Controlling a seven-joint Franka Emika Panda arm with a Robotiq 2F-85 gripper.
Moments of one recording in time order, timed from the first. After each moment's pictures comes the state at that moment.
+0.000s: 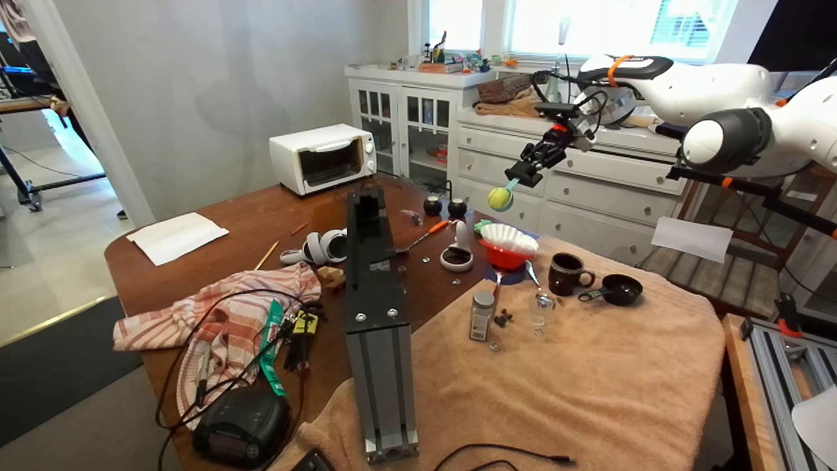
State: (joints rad) arm -0.91 1.31 0.08 -0.46 0.81 1.35 1.31
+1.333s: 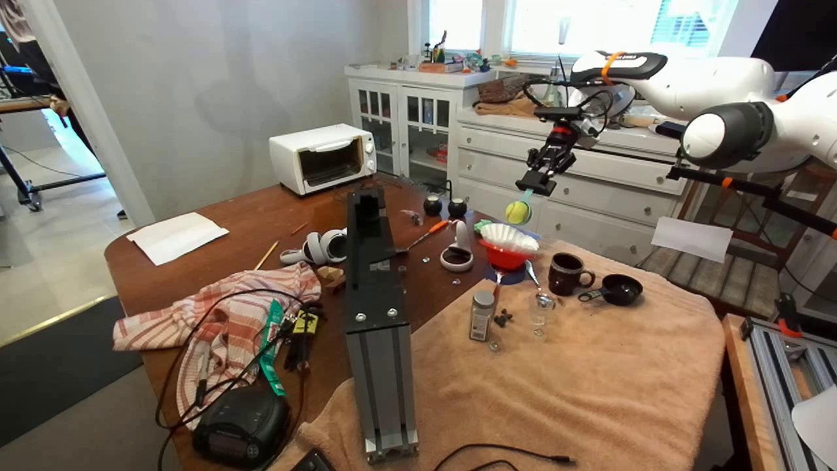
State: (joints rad) arm -0.90 1.29 0.10 -0.46 0.60 1.26 1.22
